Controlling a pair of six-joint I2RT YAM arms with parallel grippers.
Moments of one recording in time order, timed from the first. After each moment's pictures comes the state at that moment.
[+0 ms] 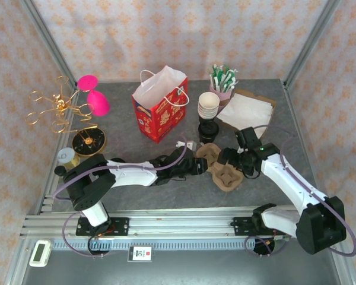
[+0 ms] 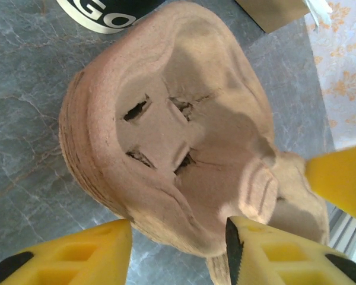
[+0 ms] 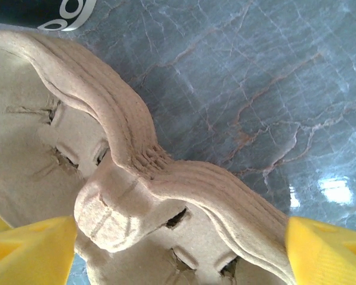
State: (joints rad) left arm -0.94 1.69 0.84 0.23 0.01 -0.96; right arm 0.34 1.11 0.77 -0.84 -0.14 0.66
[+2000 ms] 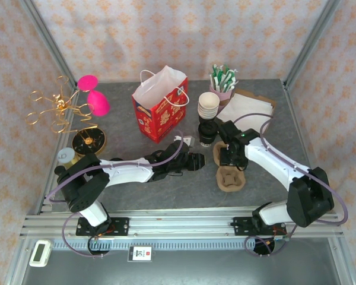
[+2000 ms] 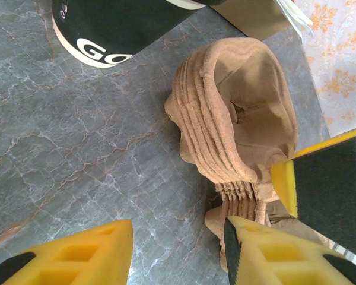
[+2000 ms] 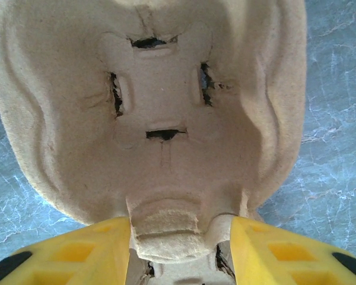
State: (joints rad) left arm -0.89 1.64 0.85 0.17 0.05 -0.86; right arm 0.49 1.38 0.98 -1.00 0.11 0.53
